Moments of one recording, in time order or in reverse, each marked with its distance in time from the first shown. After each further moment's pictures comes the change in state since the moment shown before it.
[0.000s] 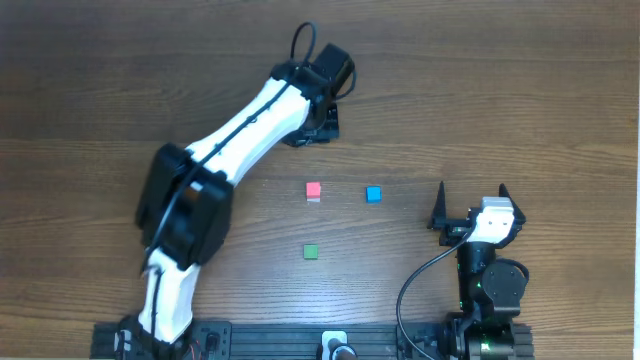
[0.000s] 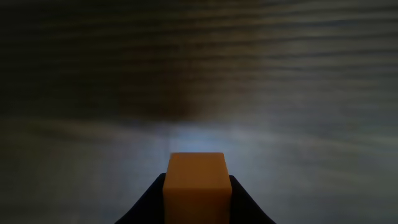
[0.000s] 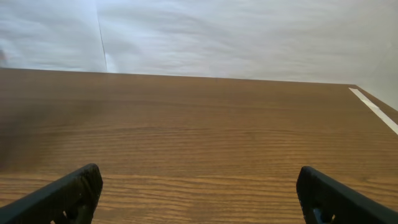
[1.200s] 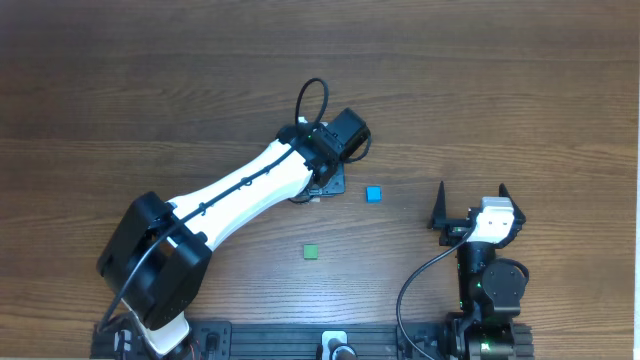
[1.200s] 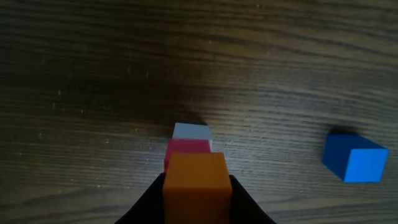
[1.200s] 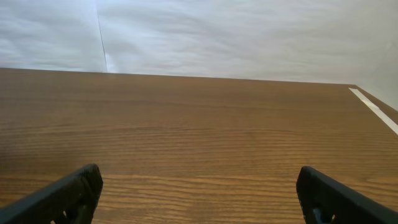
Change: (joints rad) left arm -0.182 -0.282 -0.410 0.108 -0.056 -0.180; right arm 0.000 0.000 0.000 0.000 0.000 0.000
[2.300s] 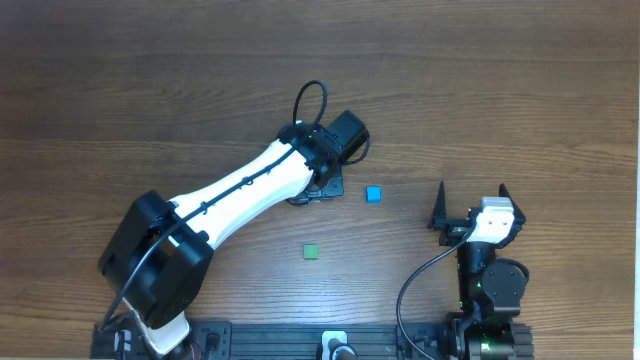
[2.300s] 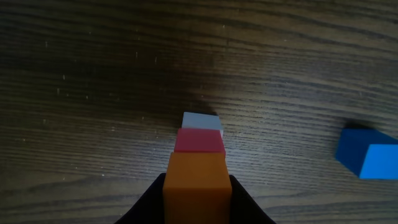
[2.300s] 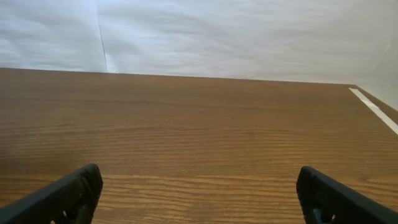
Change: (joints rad) left arm 0.000 0.006 0.000 -0.032 0.011 -0.023; right arm 0.000 0.000 0.000 0.000 0.000 0.001
